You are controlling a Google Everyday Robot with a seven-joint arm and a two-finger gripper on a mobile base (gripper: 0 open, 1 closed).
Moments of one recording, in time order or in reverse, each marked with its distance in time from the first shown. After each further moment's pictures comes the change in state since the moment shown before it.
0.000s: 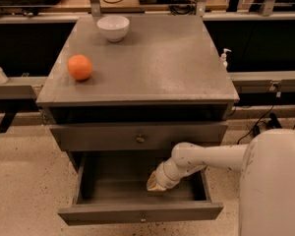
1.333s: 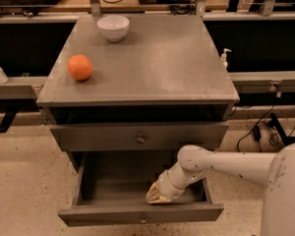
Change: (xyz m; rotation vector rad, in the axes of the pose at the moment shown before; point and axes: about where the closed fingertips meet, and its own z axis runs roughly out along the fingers) arm -0.015 0.073 -0.013 -0.184 -0.109 -0.119
